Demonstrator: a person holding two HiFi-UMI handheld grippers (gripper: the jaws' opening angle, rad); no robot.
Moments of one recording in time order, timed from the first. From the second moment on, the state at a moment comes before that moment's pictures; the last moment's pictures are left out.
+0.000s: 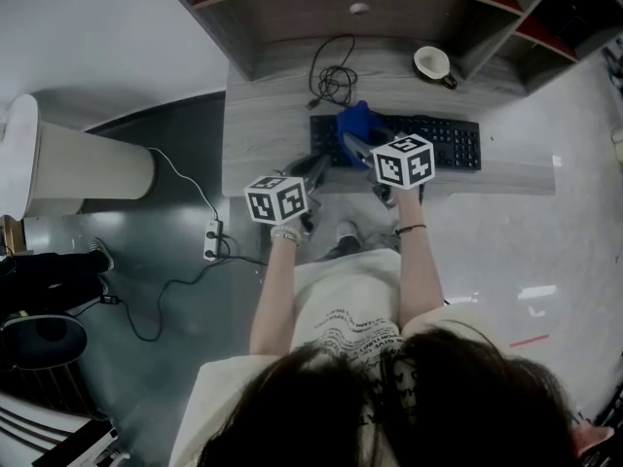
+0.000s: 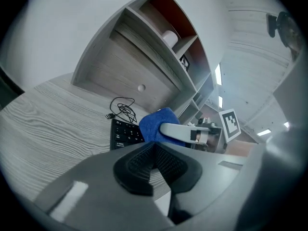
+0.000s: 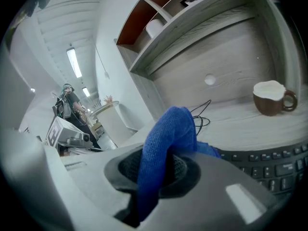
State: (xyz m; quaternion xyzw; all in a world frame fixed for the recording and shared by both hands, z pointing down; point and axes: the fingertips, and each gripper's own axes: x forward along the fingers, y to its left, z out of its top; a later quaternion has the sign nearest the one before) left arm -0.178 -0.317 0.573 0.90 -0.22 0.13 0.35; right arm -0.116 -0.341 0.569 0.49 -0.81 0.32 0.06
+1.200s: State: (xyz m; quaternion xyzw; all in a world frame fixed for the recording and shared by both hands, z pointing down) left arm -0.216 -0.325 0.570 0.88 -0.29 0.12 0.35; right arm -0.182 -0.360 0.568 0.40 -0.86 0.32 0.08
